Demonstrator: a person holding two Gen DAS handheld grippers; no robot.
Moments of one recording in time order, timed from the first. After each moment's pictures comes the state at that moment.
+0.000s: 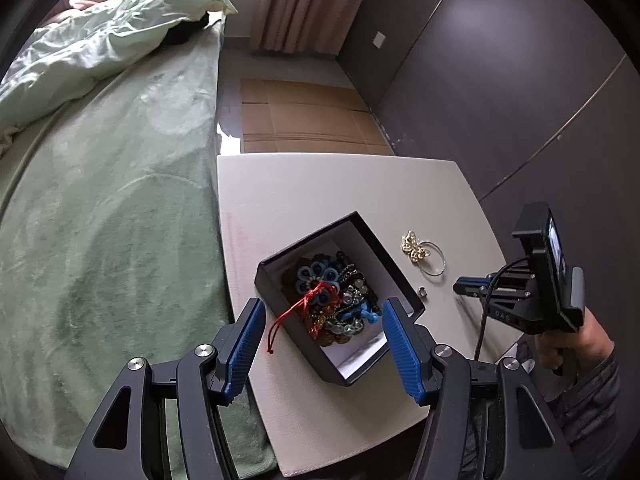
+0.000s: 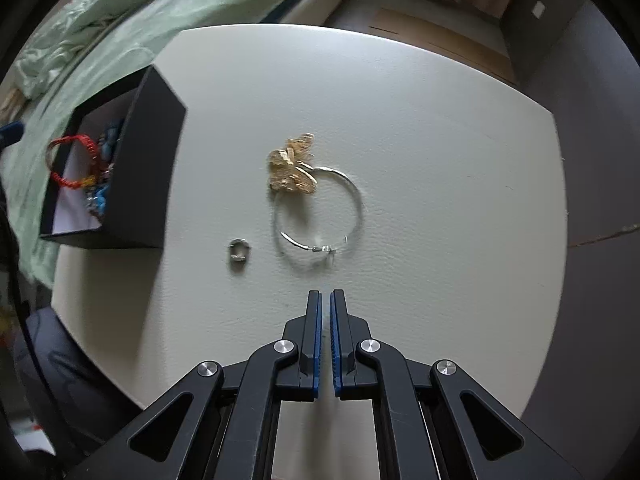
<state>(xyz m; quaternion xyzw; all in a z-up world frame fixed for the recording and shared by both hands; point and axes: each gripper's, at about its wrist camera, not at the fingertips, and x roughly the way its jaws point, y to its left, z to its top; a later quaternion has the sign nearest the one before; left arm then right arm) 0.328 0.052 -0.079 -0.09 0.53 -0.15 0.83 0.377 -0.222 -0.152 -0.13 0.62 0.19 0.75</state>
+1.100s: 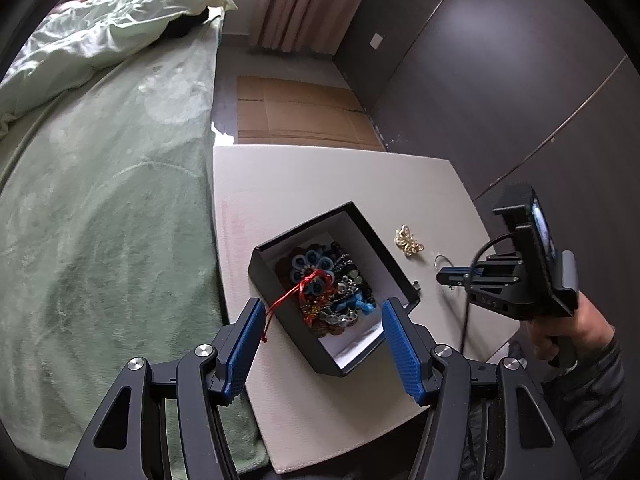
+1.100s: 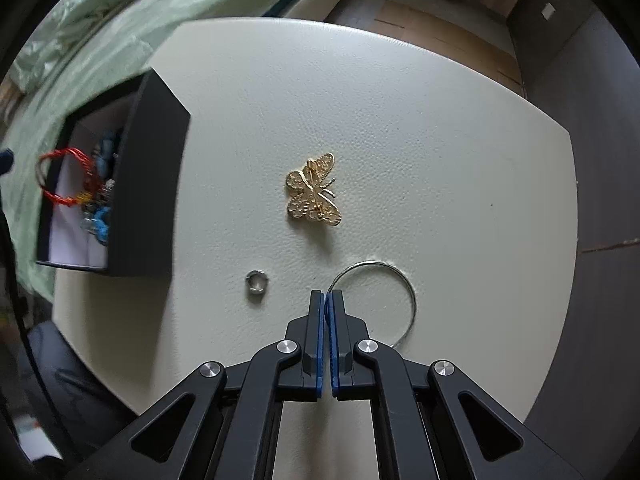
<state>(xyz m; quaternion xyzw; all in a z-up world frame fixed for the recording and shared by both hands) 0.320 0.056 -0.086 -0.11 0.52 -0.17 0.83 0.399 -0.198 -0.162 -0.14 0.64 0.19 0.73</state>
